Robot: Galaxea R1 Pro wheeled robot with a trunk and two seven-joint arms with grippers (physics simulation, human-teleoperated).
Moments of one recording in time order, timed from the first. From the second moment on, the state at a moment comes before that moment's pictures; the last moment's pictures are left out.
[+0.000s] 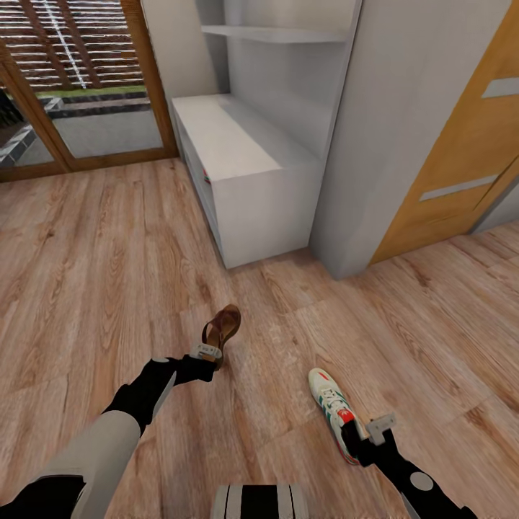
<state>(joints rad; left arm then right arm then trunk) -0.80 -0.01 0.02 -0.55 -0.22 0.34 -0.48 -0.40 -0.19 0.13 -0.52 0.05 -0.24 0.21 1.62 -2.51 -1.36</state>
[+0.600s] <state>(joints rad) -0.79 -0.01 0.02 -0.55 -0.22 0.34 -0.48 -0.40 -0.20 0.13 -0.52 0.05 -0.24 0.21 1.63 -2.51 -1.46</state>
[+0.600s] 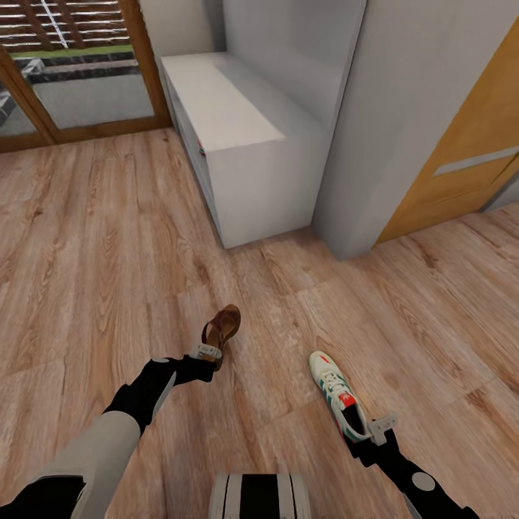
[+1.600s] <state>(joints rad) -0.80 -0.02 0.02 -0.56 -0.22 0.34 -0.48 -0.40 -0.20 0.13 -0.52 0.05 -0.24 0.21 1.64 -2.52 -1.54</state>
